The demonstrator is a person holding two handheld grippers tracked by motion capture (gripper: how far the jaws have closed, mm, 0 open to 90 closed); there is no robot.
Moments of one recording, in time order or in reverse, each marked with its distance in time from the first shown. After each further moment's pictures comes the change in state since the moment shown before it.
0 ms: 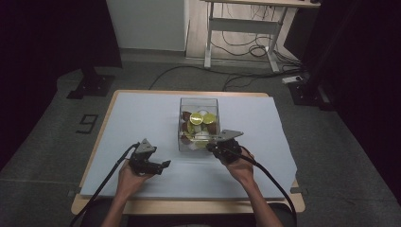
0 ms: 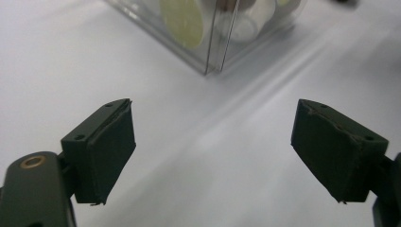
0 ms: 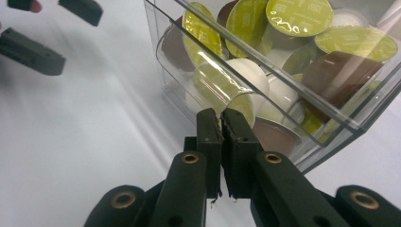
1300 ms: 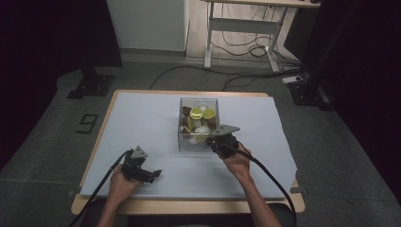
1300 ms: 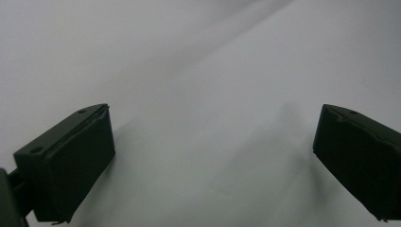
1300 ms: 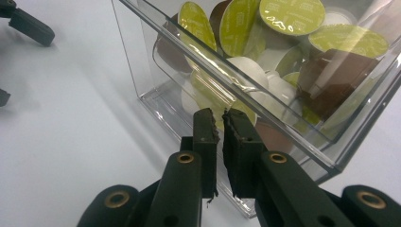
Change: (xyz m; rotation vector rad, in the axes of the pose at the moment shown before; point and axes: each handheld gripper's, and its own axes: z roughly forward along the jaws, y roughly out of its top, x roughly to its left) left arm 0.015 -0.034 0.000 0.137 0.045 -0.032; right arm -0.011 0.008 0.017 -0.006 -0.057 0.014
